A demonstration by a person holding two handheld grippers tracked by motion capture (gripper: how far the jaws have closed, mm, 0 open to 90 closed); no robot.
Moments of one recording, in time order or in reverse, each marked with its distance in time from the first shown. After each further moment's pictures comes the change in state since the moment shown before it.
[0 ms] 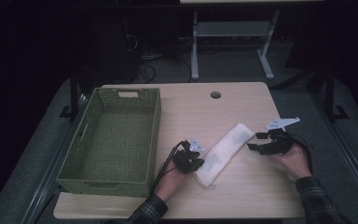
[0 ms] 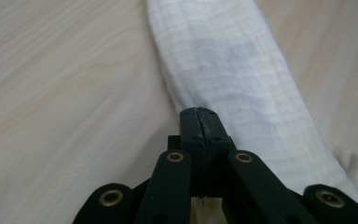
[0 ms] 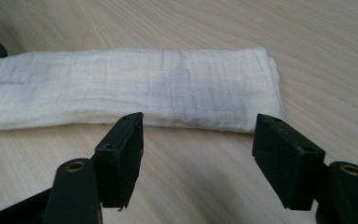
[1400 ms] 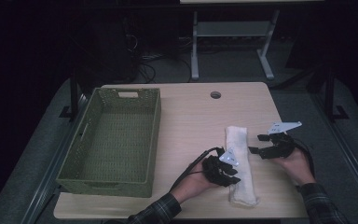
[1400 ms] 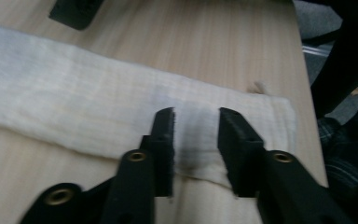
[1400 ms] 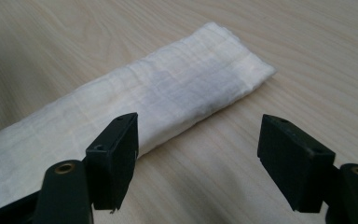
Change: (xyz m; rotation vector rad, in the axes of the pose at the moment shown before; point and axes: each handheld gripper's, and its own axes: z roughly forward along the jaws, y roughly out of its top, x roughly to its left) left arm -0.060 0.057 0.021 -0.062 -0.306 0.286; right arm 0.002 -0.010 -0.001 -0.010 -0.007 -0.021
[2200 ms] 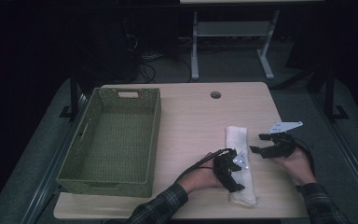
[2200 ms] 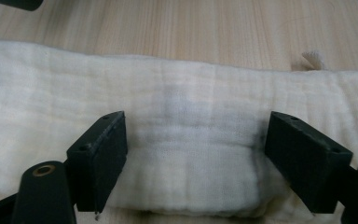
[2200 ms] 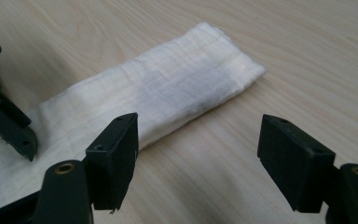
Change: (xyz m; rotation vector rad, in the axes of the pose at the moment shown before) left arm 0.013 0.002 0.045 0.129 -0.017 0.142; right arm -0.002 0.000 -0.002 -0.002 -0.018 -0.002
